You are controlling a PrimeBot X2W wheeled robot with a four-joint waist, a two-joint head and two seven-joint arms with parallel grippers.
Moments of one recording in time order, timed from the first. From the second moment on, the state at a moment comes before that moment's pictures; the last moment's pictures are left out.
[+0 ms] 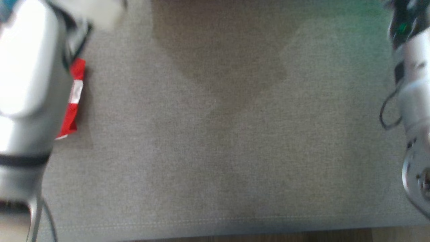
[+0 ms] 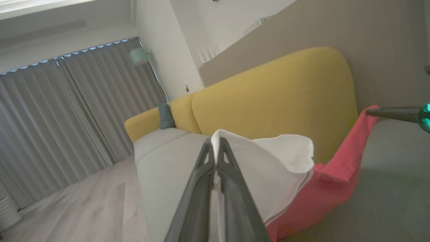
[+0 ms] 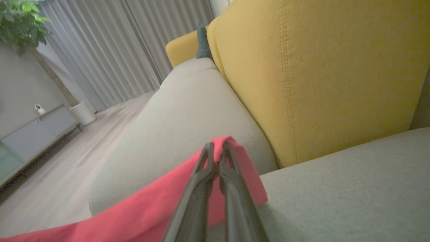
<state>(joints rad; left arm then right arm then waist) -1.08 0.30 -0.46 0.33 -0.15 -0.13 -0.26 -1.25 -0.14 -0.12 1.10 0.30 0.13 -0.19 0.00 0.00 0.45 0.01</state>
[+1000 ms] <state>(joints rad) -0.41 0.62 -0.89 0.19 -0.28 -0.13 -0.26 -0.68 -0.44 0.54 0.94 0.63 0.13 0.30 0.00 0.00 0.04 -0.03</state>
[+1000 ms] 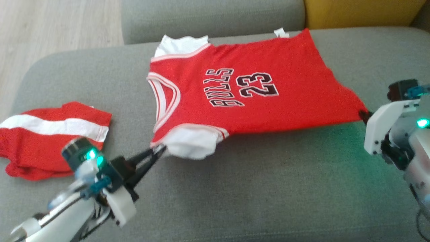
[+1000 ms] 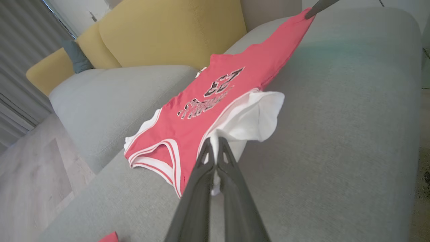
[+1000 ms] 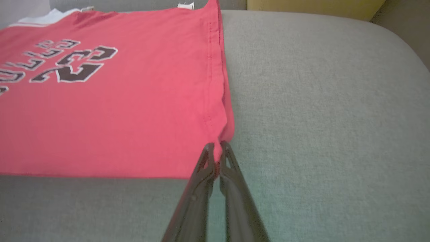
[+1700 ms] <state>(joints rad) -0.35 0.81 -1.07 0.01 -0.55 -0.13 -0.13 -0.49 -0.63 0.64 0.71 0.84 0.13 0.73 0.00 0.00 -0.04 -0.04</state>
